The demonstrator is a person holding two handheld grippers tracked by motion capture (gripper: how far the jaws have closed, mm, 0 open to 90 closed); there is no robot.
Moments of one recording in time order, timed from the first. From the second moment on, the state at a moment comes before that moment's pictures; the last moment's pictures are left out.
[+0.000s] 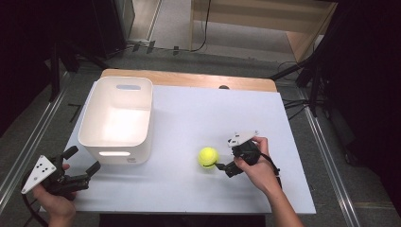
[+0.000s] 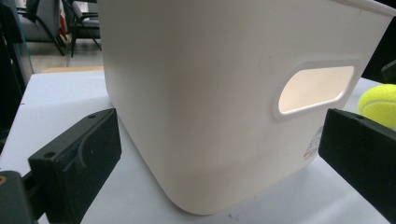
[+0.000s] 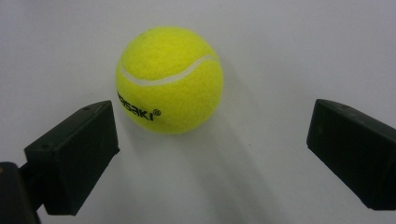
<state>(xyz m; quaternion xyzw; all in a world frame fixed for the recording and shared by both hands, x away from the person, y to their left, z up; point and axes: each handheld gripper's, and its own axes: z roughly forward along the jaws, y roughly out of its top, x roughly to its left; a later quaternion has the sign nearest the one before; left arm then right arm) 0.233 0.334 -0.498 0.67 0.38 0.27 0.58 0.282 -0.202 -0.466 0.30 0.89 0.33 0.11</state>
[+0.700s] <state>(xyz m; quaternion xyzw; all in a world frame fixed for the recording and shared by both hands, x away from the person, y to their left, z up) 0.233 0.334 -0.498 0.67 0.38 0.27 0.58 0.290 -0.183 -0.469 0.27 0.92 0.29 0.08</state>
